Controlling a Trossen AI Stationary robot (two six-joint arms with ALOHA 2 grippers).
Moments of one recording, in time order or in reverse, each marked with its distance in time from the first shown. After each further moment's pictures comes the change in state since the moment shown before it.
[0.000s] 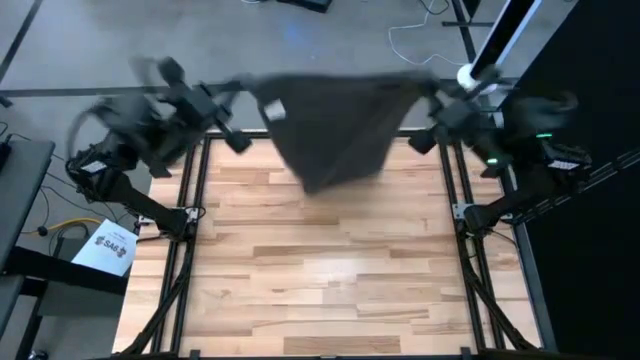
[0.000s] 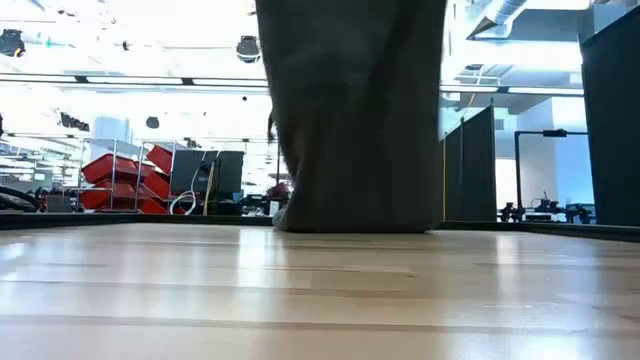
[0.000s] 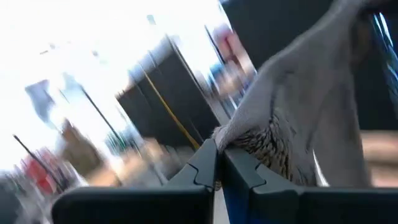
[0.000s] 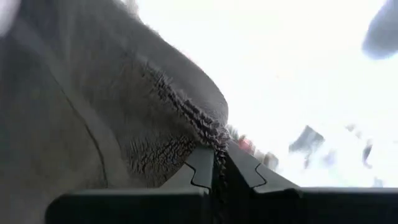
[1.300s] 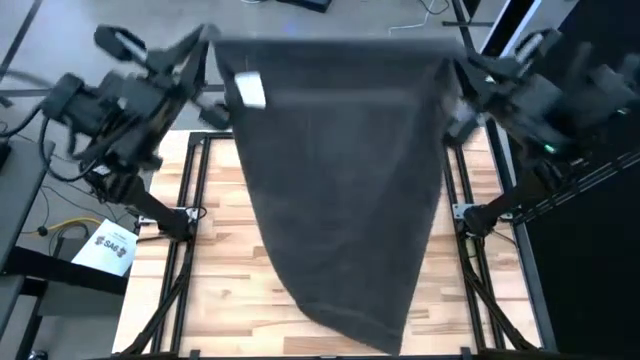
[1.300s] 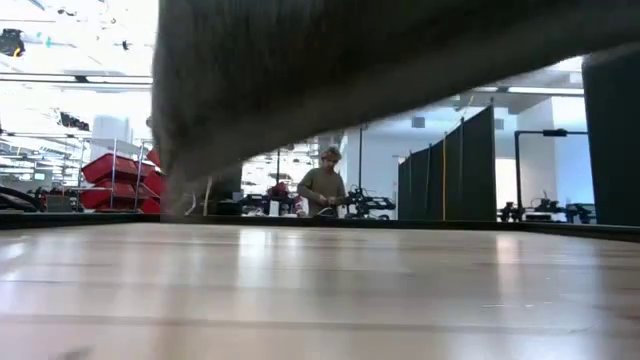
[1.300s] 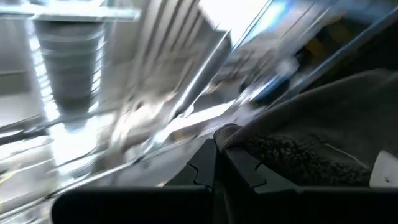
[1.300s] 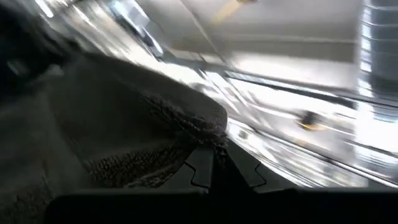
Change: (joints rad) left arm 0.018 0.148 0.237 0.391 0.172 0.404; right arm -0.044 0.169 0.459 -0.268 -0.205 0.212
